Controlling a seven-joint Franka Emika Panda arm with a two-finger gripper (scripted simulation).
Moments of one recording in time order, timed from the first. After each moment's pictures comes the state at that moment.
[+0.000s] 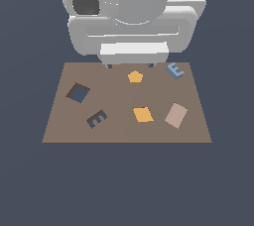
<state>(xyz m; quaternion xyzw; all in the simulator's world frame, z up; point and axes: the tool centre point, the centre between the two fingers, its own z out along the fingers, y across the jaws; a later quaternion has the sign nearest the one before) 0.004 0.008 0.188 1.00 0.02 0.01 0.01</state>
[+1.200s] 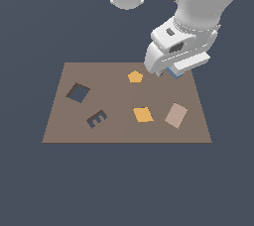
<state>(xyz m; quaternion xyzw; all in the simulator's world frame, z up) -0.072 0.145 0.079 0.98 0.21 0.00 0.00</state>
